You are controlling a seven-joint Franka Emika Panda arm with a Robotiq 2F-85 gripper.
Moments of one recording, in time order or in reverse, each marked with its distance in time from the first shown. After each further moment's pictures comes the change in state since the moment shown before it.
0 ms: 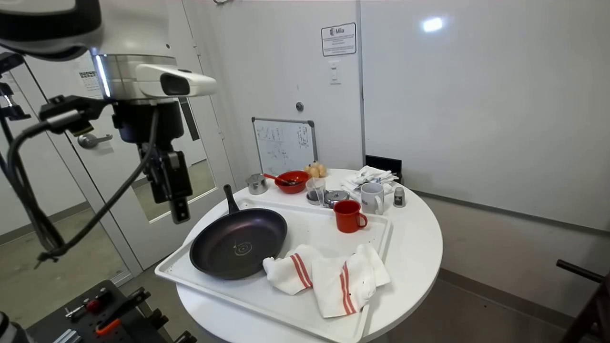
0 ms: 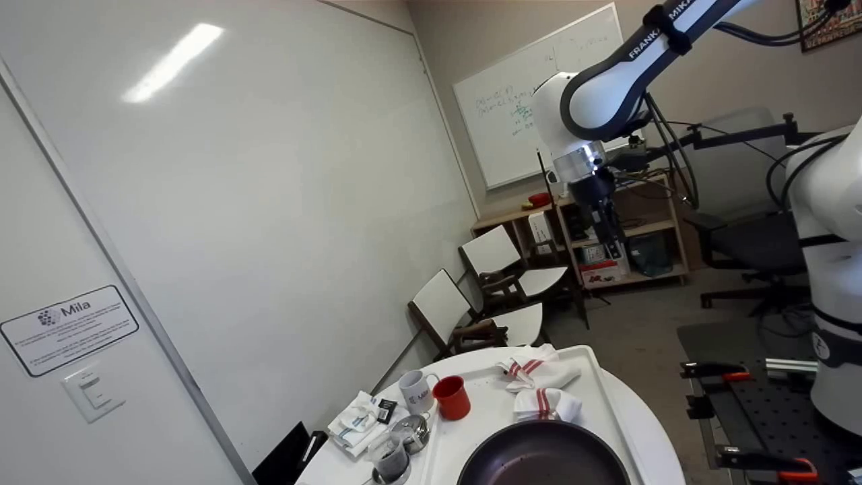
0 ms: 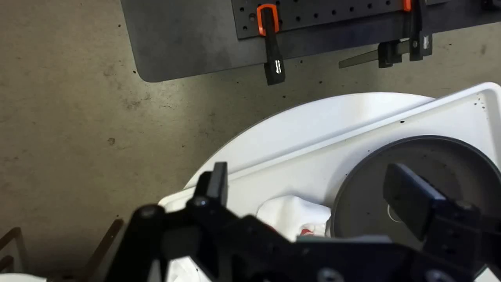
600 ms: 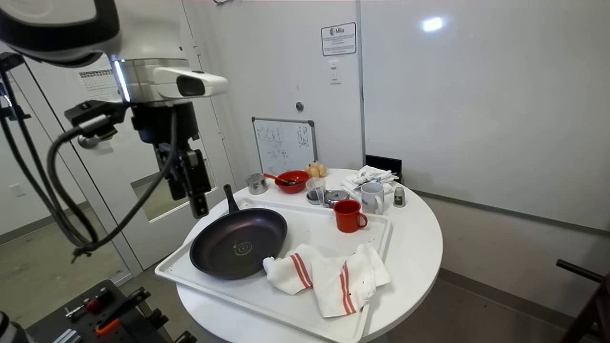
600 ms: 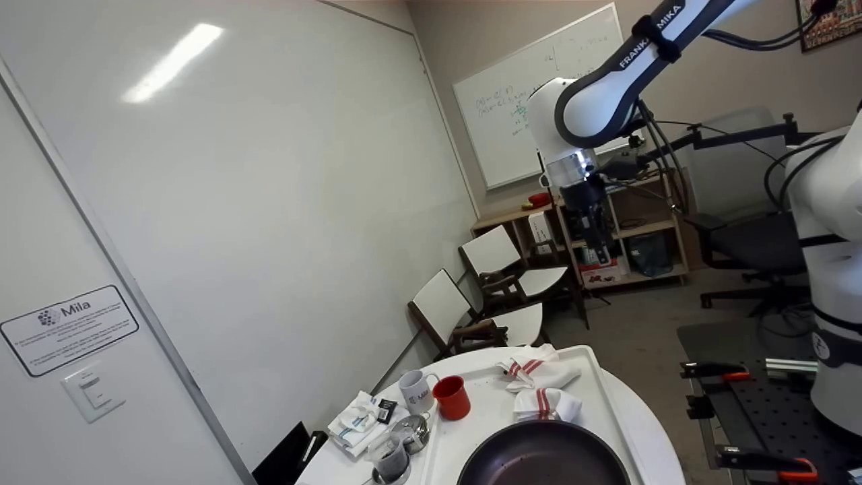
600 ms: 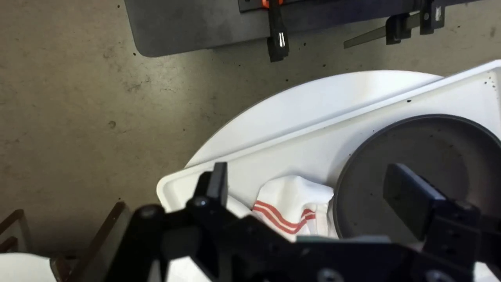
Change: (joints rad) arm 0.010 0.056 0.000 0.011 0.007 0.092 0.001
